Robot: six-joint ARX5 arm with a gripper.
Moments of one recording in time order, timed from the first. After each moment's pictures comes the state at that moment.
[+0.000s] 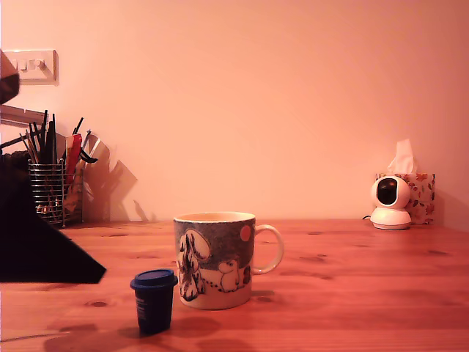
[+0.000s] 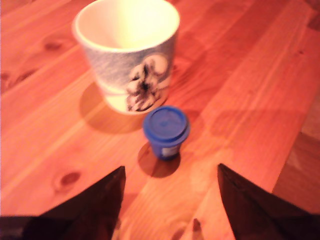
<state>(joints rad) -0.58 1.05 0.18 0.25 0.36 0.19</state>
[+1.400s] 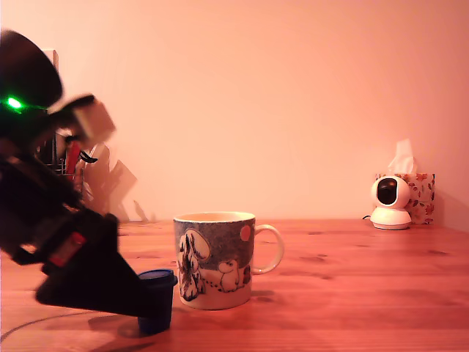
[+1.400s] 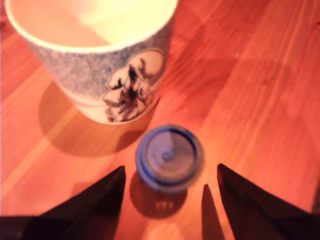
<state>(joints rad) -0.62 1.47 0.42 0.25 0.38 0.25</state>
